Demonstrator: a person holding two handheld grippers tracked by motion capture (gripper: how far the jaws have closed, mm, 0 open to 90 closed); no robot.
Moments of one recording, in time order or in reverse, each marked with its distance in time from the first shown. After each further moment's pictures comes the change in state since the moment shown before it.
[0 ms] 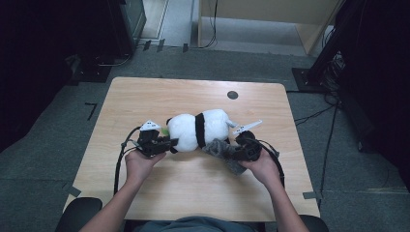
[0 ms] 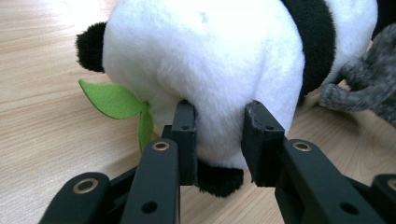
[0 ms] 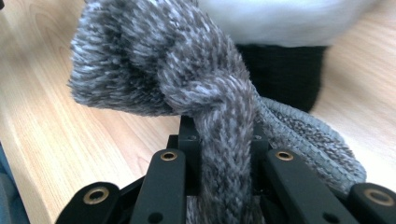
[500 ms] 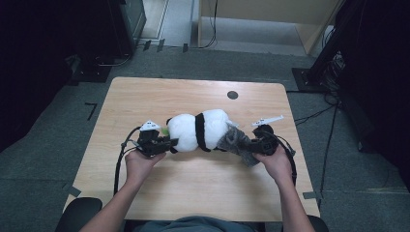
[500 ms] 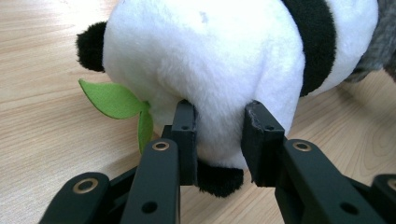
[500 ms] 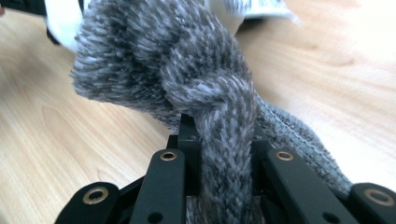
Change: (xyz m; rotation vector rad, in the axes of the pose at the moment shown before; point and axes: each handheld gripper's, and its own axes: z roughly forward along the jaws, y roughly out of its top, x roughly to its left) left arm 0.000 0.000 0.000 -0.001 0.002 -0.004; right arm -0.031 -0.008 -0.035 -0.113 -0.109 0.108
